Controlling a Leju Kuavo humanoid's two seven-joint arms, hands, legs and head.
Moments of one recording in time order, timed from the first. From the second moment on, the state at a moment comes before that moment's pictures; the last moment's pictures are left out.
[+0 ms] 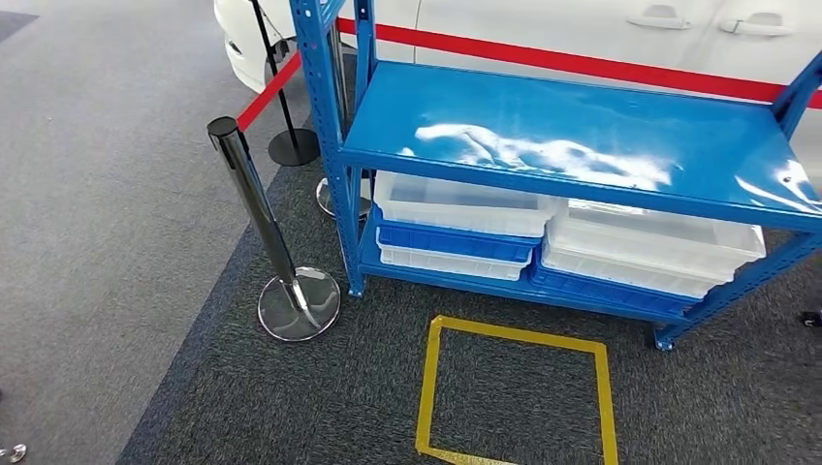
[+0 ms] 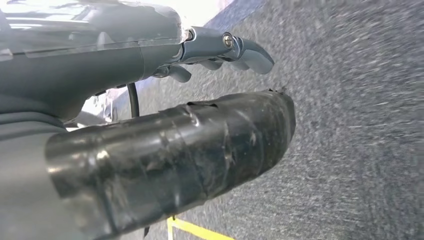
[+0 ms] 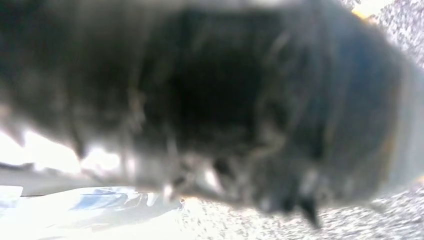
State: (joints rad) left arm -0.03 -0.12 1.16 -0.17 -1.45 -0.14 -0.11; right arm -0.02 0.05 -1.54 -0.33 0.87 0.36 -0.16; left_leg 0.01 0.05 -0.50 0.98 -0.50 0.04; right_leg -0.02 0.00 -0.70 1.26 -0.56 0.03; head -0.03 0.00
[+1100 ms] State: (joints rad) left arm -0.04 -0.11 1.16 -0.16 -1.45 -0.14 -0.10; right arm -0.02 0.05 -1.55 -0.32 0.88 0.34 -0.15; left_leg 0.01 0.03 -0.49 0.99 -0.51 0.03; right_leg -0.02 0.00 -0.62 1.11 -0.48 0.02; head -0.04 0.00
